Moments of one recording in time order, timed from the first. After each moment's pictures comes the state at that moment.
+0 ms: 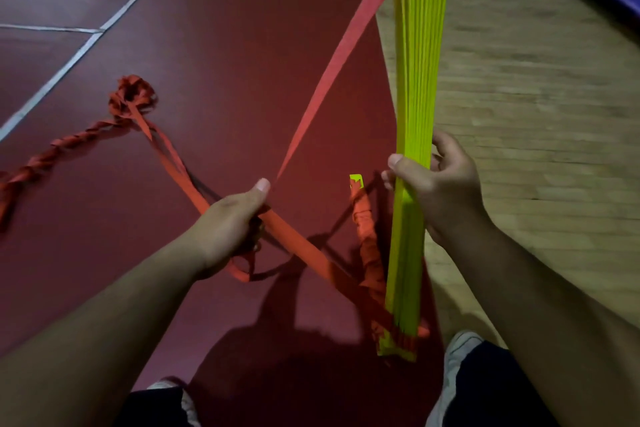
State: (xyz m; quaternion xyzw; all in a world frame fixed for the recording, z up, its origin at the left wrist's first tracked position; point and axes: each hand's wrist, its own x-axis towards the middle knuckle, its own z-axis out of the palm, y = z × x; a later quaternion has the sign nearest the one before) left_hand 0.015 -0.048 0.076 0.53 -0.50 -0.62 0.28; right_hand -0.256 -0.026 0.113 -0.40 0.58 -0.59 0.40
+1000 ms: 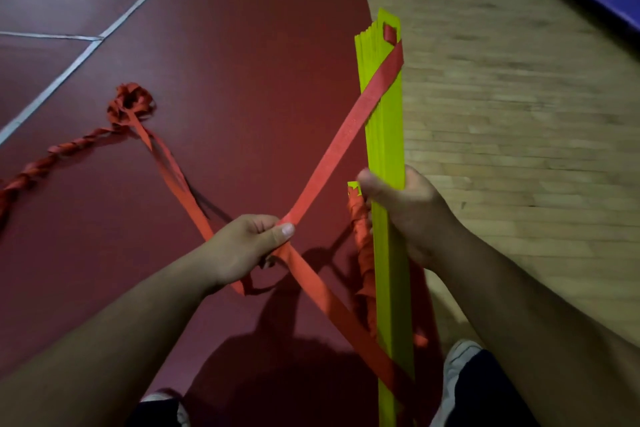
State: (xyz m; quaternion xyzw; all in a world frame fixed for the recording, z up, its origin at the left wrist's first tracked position) left_hand 0.009 -0.048 0.060 0.45 -0.66 -0.57 0.20; right_hand -0.237 -0.022 0.114 -0.39 0.61 -0.45 0.51
